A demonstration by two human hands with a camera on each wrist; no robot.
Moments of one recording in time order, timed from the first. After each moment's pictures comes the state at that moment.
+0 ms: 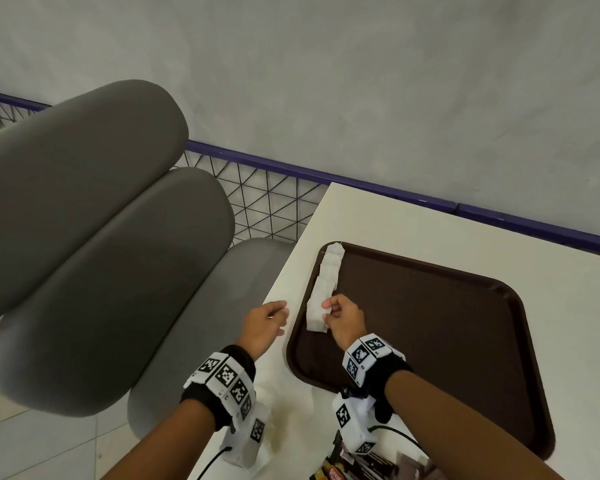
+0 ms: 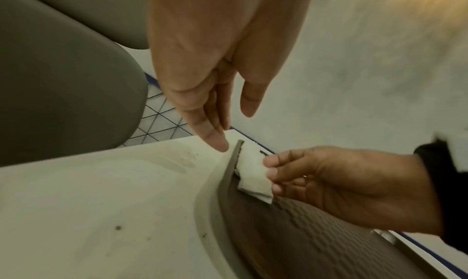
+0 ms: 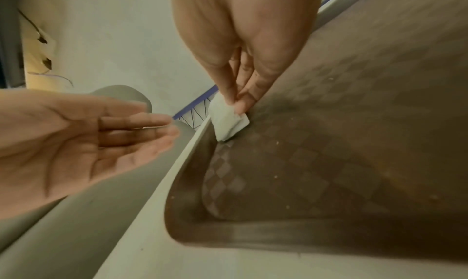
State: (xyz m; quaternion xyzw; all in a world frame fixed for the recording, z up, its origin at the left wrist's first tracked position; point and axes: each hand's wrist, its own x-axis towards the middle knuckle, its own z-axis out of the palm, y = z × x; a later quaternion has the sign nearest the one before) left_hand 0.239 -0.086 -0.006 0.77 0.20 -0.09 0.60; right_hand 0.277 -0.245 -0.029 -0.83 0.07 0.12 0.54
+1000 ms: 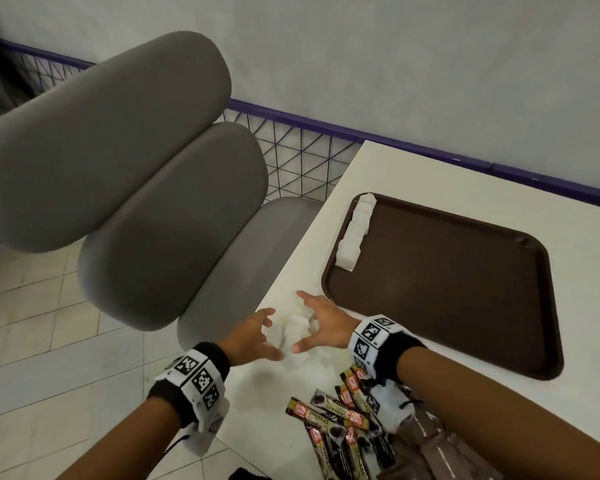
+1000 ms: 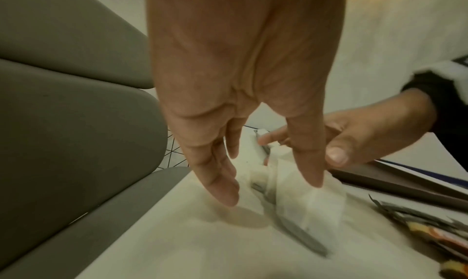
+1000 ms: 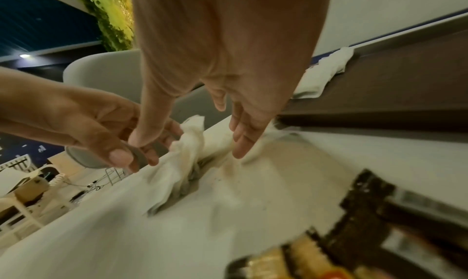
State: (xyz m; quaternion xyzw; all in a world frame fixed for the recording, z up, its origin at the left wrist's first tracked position) left_hand 0.086 -0.023 -0.001 0.86 0.10 -0.30 0.40; right_hand 0.156 -0.203 -0.011 -0.84 -0.22 0.39 0.31
